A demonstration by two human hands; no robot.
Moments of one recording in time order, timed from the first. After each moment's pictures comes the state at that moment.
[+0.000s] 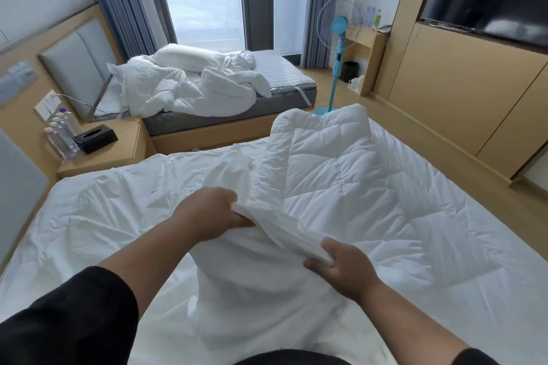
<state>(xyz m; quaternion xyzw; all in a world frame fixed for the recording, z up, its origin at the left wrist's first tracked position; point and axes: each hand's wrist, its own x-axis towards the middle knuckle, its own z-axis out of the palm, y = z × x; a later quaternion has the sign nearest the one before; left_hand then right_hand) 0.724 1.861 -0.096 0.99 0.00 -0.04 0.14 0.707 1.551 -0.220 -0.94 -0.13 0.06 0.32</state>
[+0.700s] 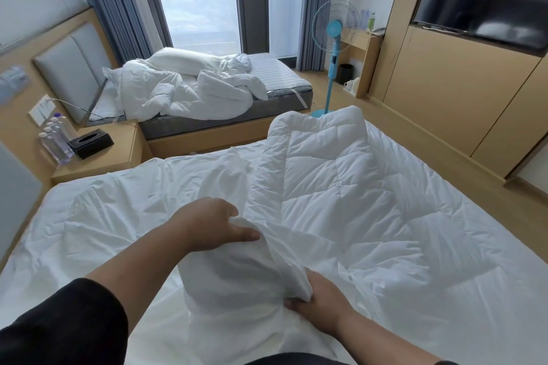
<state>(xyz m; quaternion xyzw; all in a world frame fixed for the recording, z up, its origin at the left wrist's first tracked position) 0.716 1.859 -0.088 0.98 -0.03 -0.13 0.12 0.673 1.590 -0.258 -0.91 -0.13 0.17 0.36</state>
